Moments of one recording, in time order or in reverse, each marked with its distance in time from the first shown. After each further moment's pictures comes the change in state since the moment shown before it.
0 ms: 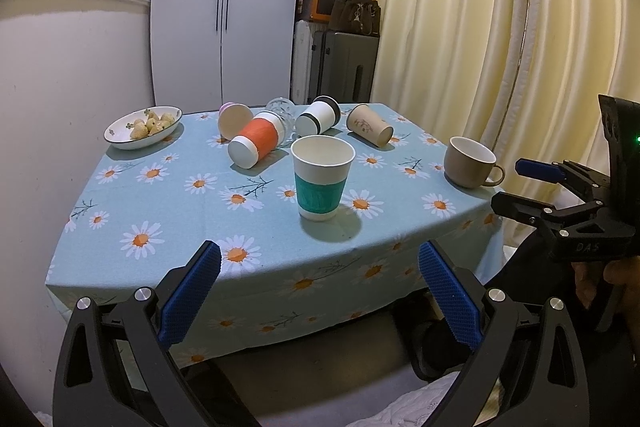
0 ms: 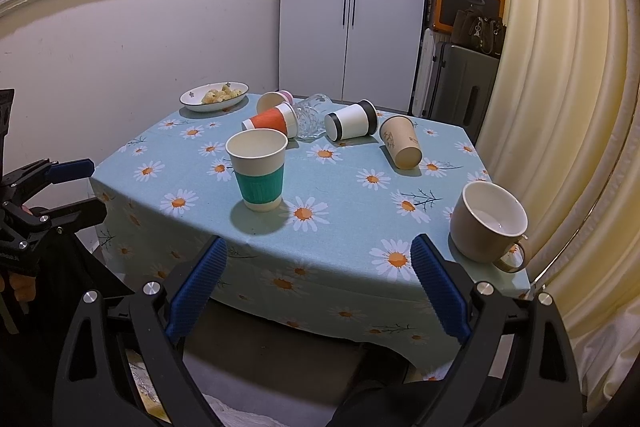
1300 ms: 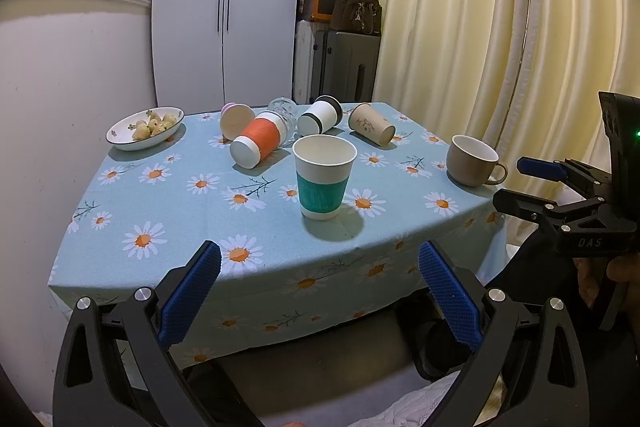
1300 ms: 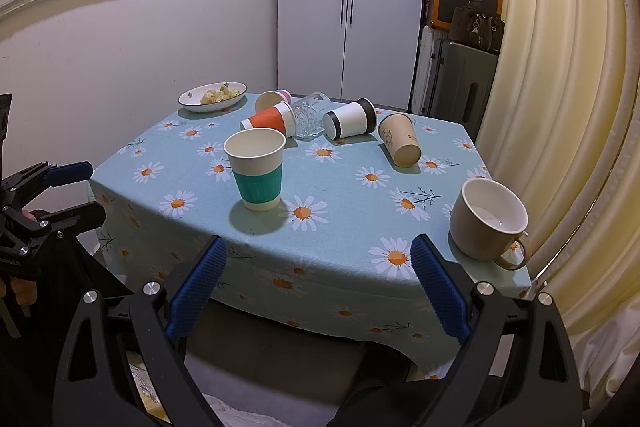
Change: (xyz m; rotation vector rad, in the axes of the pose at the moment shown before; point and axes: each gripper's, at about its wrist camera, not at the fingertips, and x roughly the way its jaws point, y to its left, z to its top) left arm 0.000 -0.002 0.001 0.009 0.004 0.013; right arm 0.001 -0.004 0.000 0.012 0.006 0.001
